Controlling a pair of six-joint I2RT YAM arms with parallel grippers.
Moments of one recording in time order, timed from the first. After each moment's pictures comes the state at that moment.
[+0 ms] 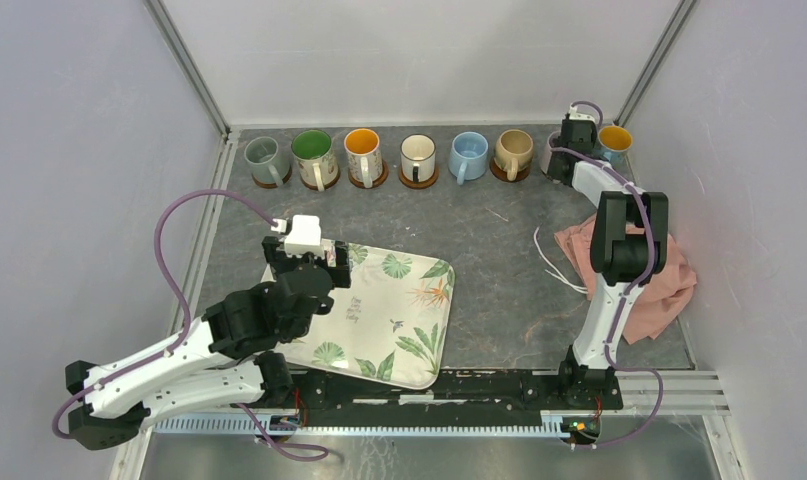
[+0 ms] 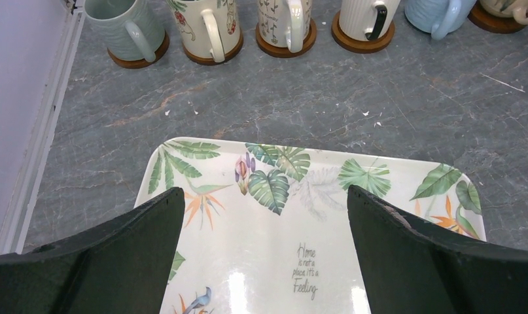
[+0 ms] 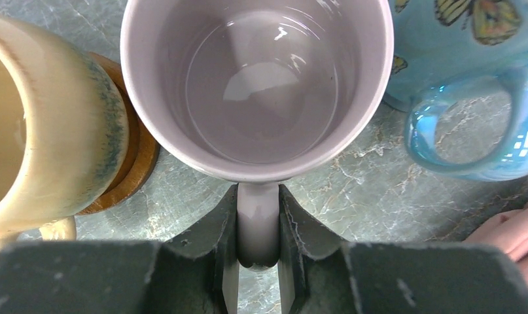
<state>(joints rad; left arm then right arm) -1.12 0.71 0.83 -0.65 -1.02 -0.43 -0.04 2.04 1.48 -0.17 0.22 0.14</state>
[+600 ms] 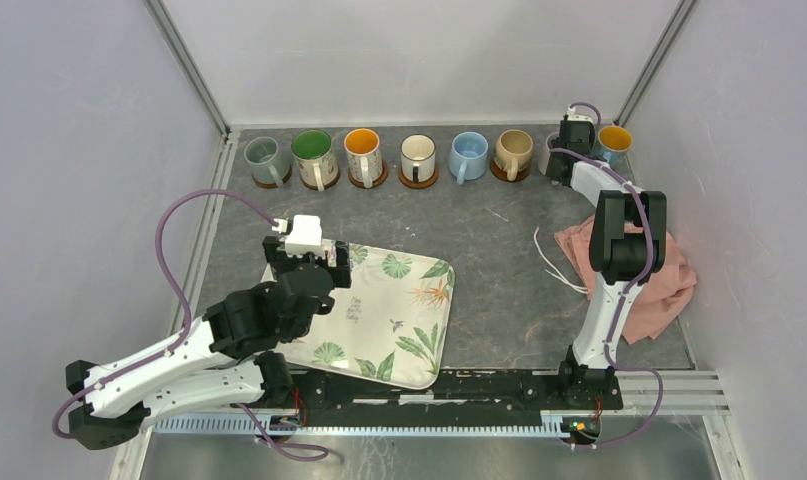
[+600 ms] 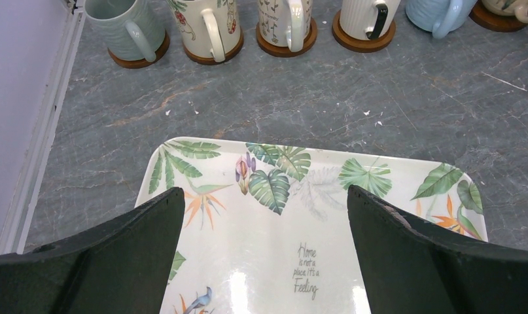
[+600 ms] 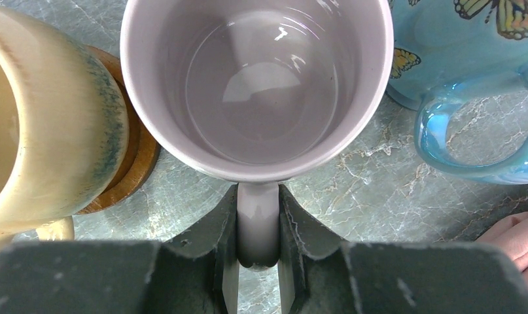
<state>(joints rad) -1.12 0.71 0.83 -0.65 -1.02 -0.43 -0.04 2.06 1.48 -0.17 0.22 0.14</state>
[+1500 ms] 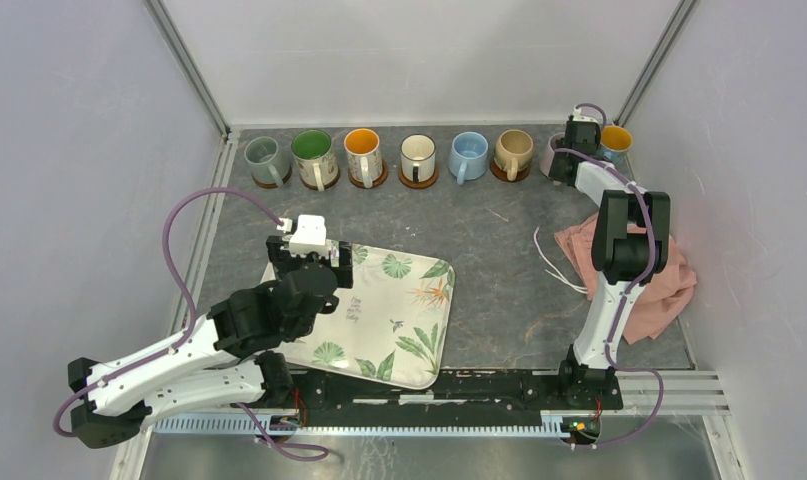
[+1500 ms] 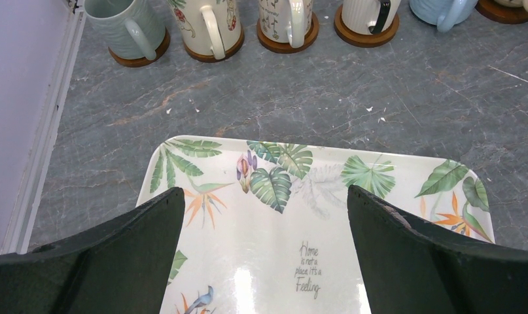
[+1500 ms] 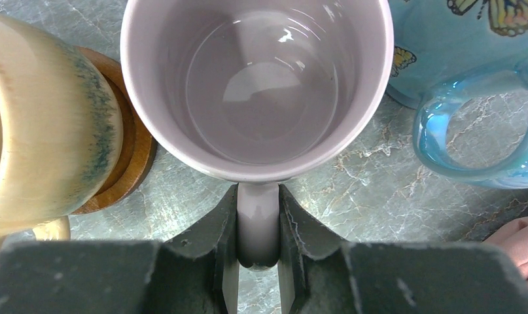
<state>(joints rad) -1.12 0.73 0.83 -0.65 -1.02 -0.43 -0.07 2.06 1.48 -0.17 0.17 0.15</state>
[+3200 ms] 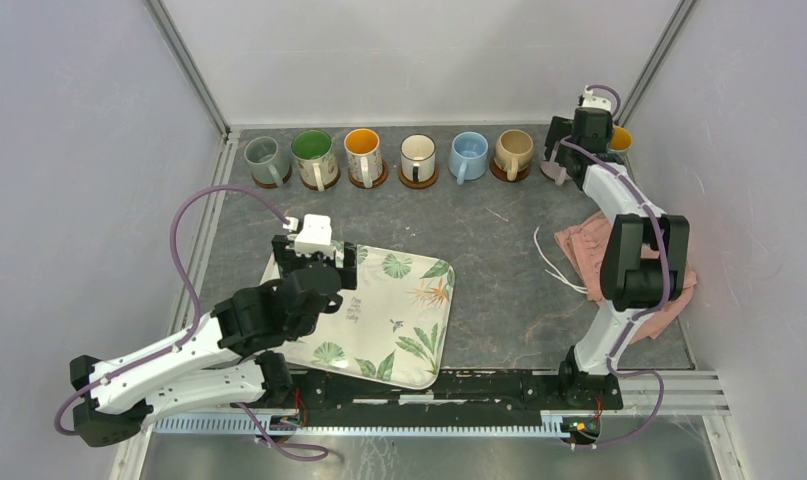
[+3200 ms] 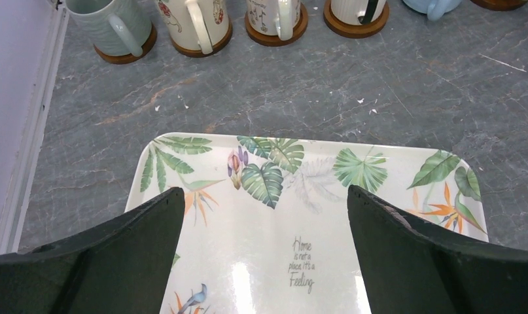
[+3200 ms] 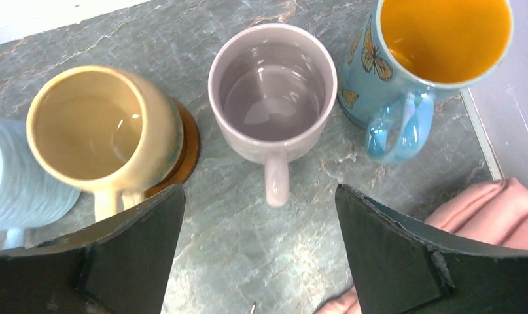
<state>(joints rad) -1.12 0.75 0.83 -0.64 -0.99 -0.43 -0.04 1.86 1.42 -0.13 0.21 0.15</state>
